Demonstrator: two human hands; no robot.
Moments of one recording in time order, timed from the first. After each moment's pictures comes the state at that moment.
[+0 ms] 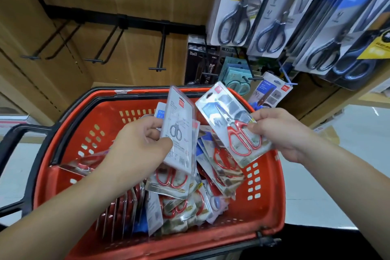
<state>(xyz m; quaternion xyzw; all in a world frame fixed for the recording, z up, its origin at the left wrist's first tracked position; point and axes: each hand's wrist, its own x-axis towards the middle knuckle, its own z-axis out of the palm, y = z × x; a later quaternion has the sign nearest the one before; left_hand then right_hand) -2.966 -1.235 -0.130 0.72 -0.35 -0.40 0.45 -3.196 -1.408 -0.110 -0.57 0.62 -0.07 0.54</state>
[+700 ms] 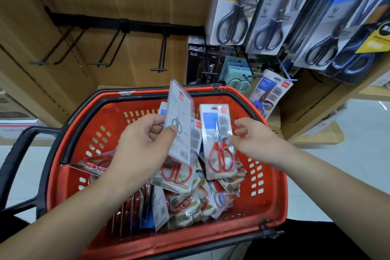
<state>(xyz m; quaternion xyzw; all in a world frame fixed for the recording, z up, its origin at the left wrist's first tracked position) -2.973 -1.232 -0.136 0.69 -0.36 -0.34 0.52 -3.180 -1.370 -0.131 -0.72 0.56 -0.01 0.42</state>
